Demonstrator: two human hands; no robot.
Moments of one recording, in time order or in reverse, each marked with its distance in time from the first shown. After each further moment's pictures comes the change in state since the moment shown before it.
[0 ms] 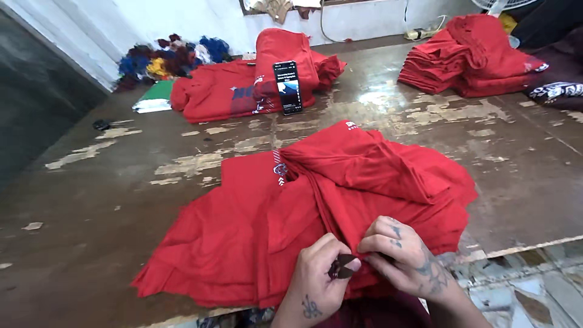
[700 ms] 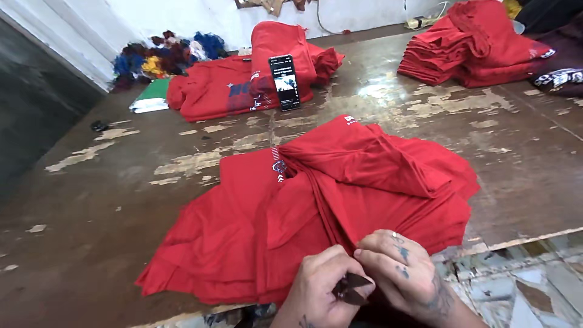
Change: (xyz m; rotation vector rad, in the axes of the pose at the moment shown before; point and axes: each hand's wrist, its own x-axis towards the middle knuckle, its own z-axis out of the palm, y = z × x) left_hand -0.008 0.020 -0.003 -0.074 -0.072 0.055; right_hand -0.017 -0.030 0.011 -0.158 0.162 -0.047
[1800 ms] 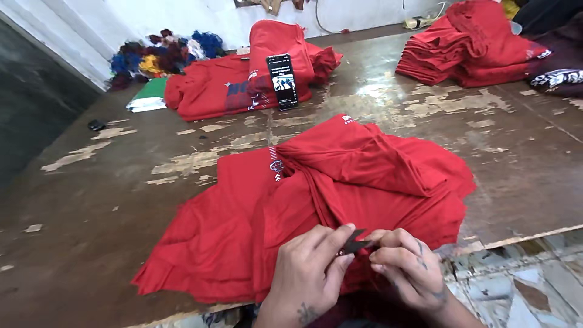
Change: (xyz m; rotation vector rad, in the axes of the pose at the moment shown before) left_hand 0.022 -0.002 -0.018 0.413 0.026 0.039; right_hand -0.013 0.012 -0.002 0.177 0.103 0.060
